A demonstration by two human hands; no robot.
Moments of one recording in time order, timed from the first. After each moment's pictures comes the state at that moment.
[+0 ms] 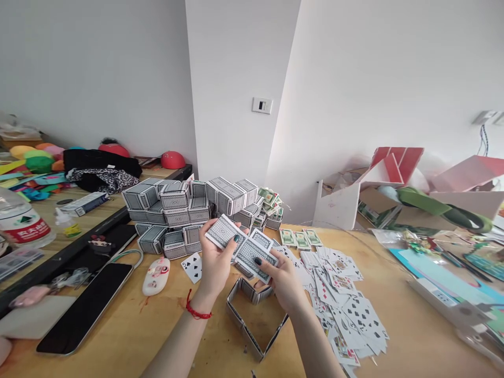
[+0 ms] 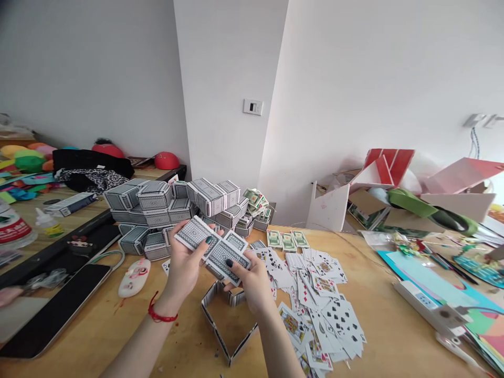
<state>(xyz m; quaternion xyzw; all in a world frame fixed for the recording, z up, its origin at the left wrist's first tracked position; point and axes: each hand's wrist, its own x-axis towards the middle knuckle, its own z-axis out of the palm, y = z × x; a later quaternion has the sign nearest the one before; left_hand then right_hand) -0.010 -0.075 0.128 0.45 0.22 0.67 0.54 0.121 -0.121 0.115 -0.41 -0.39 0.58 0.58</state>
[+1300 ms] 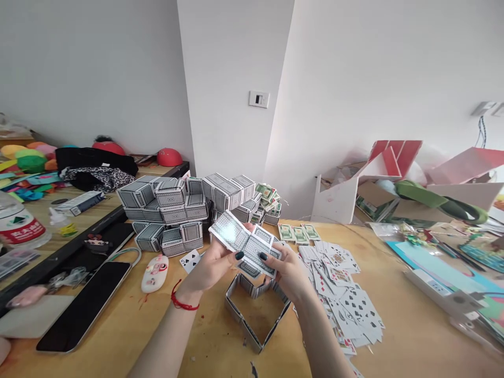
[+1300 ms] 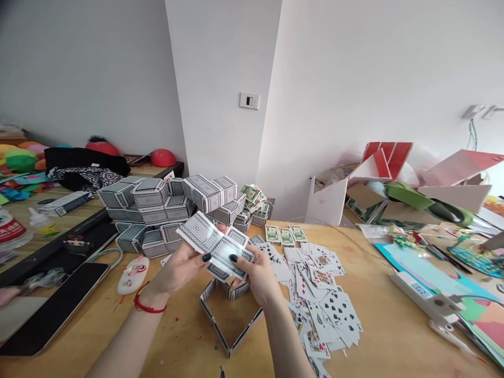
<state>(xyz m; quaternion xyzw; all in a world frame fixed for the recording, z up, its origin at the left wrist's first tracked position) -0.031 -0.073 0.124 0.54 0.13 0.47 0.69 0.140 -0.121 0.123 -0.37 -0.39 0.62 0.57</state>
